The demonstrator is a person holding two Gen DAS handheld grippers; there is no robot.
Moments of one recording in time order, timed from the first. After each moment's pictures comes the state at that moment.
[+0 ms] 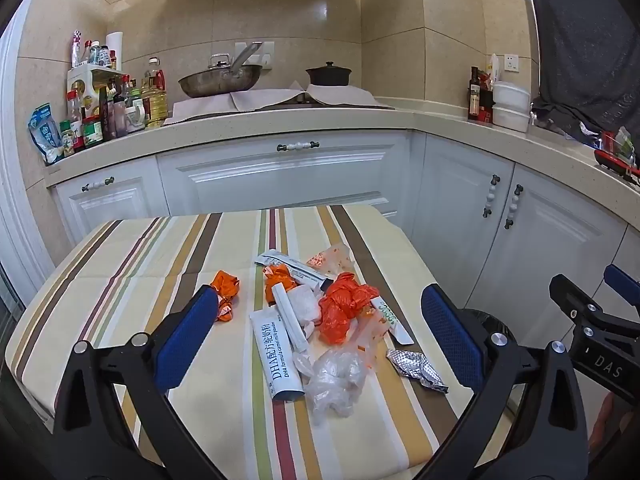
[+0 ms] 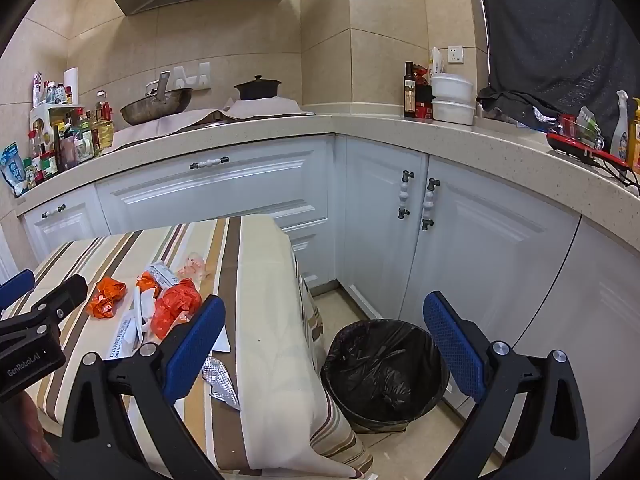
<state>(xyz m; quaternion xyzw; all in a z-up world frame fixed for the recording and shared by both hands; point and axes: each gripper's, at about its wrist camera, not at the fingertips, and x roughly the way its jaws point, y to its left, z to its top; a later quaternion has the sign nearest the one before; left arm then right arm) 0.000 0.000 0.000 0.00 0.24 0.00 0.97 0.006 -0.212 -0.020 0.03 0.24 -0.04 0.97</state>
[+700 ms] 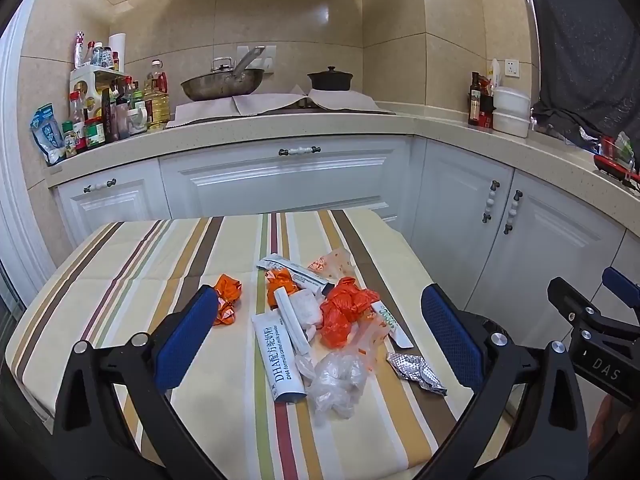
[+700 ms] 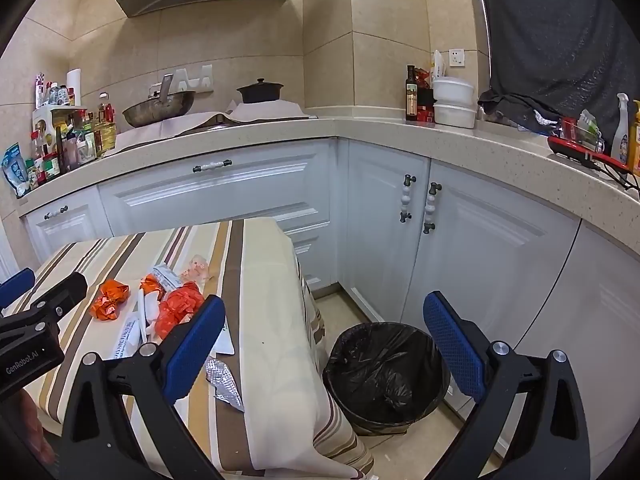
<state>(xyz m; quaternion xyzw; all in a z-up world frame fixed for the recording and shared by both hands) -0.004 0.002 0.007 0.01 0.23 0.00 0.97 0.005 -0.208 -0.013 0.02 0.24 -0.04 0.97</state>
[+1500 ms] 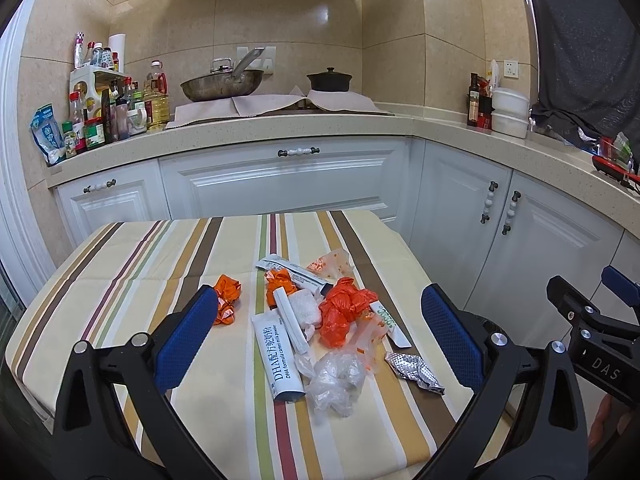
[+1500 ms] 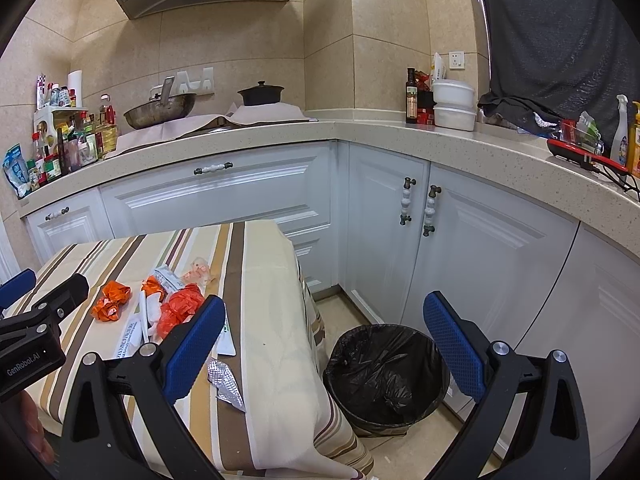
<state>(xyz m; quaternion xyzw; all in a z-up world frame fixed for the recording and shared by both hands) -0.006 0.001 0.008 0.00 0.23 0.00 0.97 0.003 -0.207 -0.014 0.02 0.24 -0.04 0.97</state>
